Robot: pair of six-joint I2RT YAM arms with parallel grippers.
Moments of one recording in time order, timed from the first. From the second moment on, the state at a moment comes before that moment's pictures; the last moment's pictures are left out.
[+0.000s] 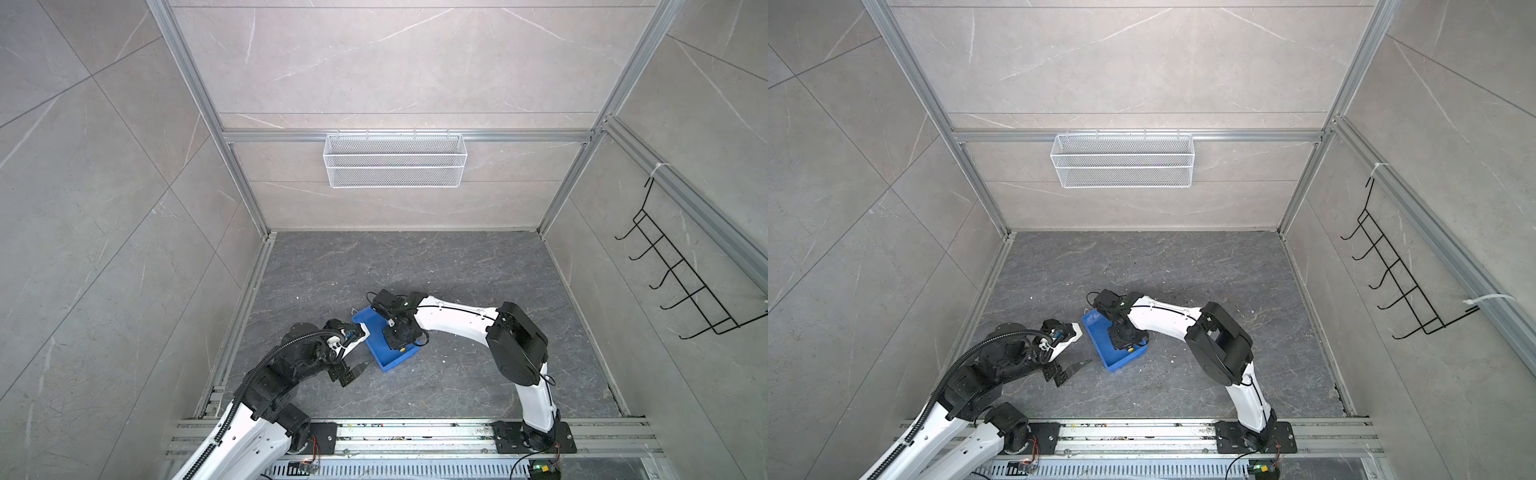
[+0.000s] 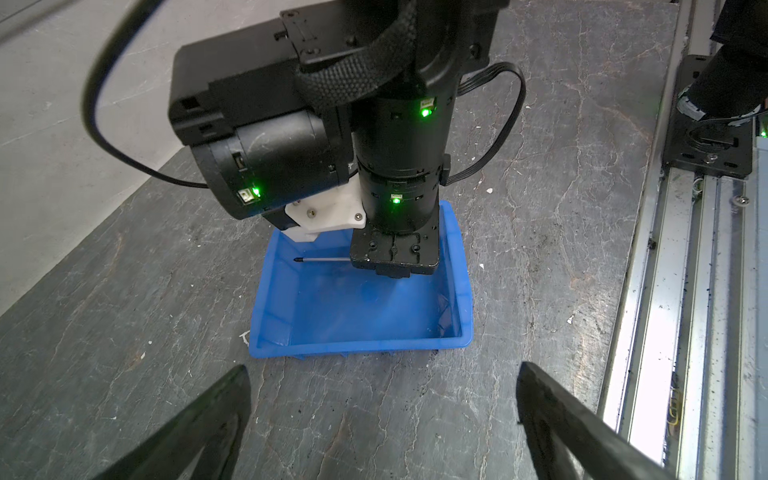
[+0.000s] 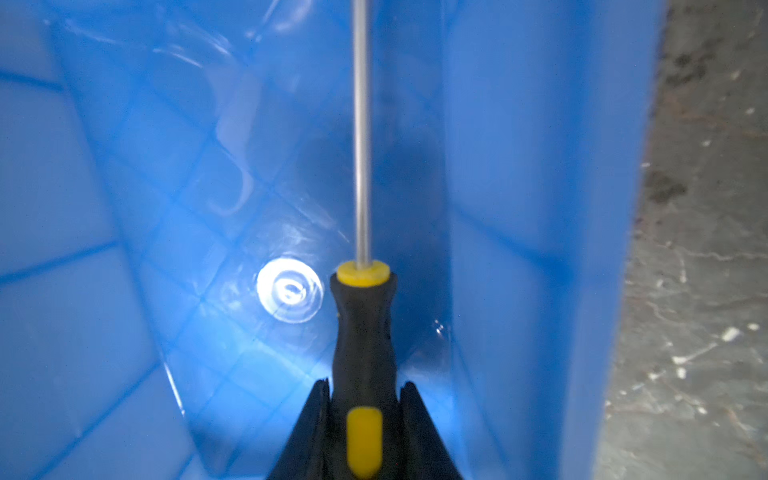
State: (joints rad) left arm -0.59 0.56 0.61 -0.63 0.31 0.43; right arm 0.94 2.07 1.54 -0.85 0.04 0.48
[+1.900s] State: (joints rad) left arm -0.14 0.99 0.49 0.12 0.08 0.09; right arm 0.54 1.25 0.81 -0.20 0.34 0.18
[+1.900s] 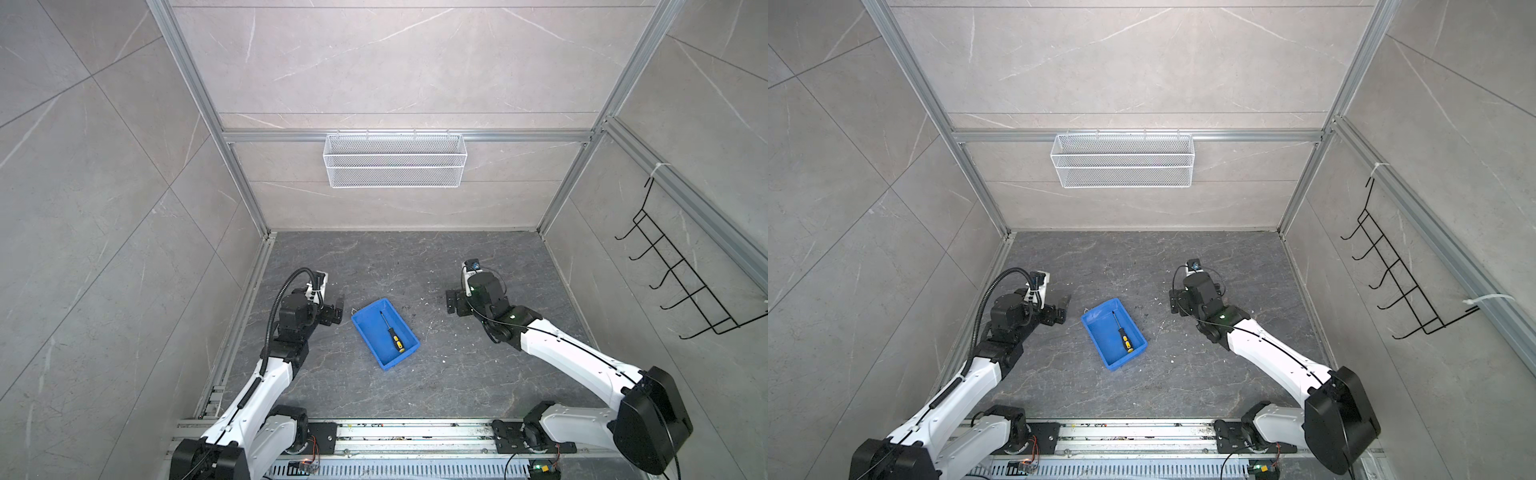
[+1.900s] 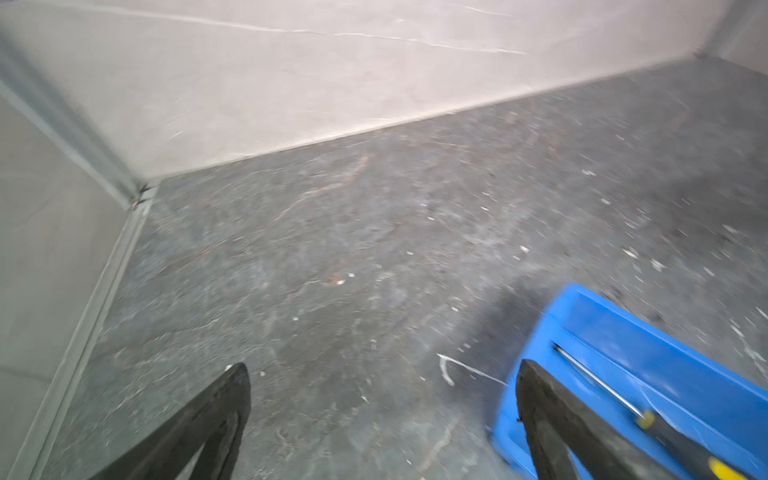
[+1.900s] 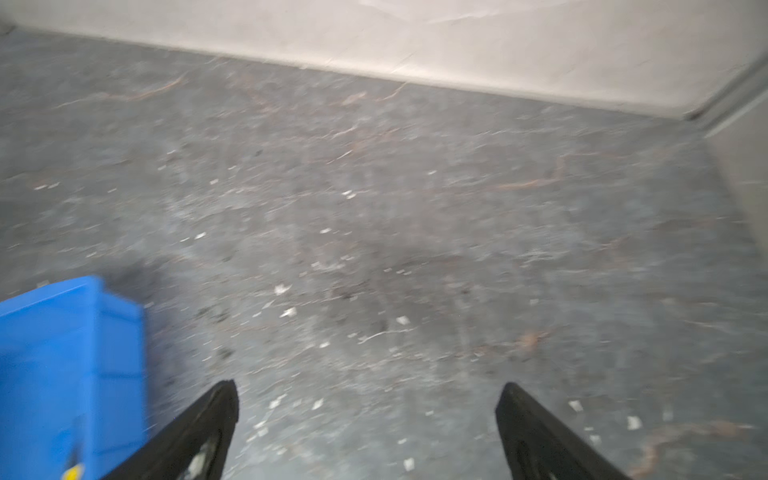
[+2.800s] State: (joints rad) left arm 0.04 1.50 0.33 0.68 -0.03 0.02; right arm 0.12 1.49 0.39 0.64 0.20 0.01
